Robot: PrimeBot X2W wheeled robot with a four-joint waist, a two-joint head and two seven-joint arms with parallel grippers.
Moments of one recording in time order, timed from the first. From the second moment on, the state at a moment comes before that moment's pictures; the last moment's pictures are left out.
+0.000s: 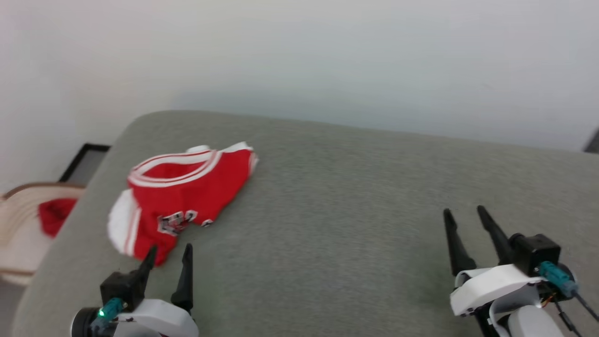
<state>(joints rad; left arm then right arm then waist) -0.14 0.18 -0.03 0.43 -0.25 -0.09 -0.26 -0.24 -0.09 0.08 0.42 0.22 0.13 -0.26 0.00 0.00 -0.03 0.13</state>
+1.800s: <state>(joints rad) -0.60 0.31 -0.09 0.61 -0.32 -0.13 -0.18 -0.35 -0.09 0.34 0.41 0.30 0.13 -0.26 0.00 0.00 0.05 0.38</state>
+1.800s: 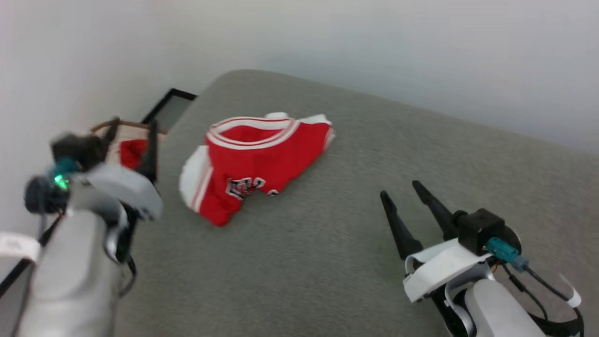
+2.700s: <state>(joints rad) -0.85 0.65 -0.39 0.95 -0.96 -0.13 0.57 -0.48 -0.10 0.36 0.32 0.28 0.13 -0.26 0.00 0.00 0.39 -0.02</state>
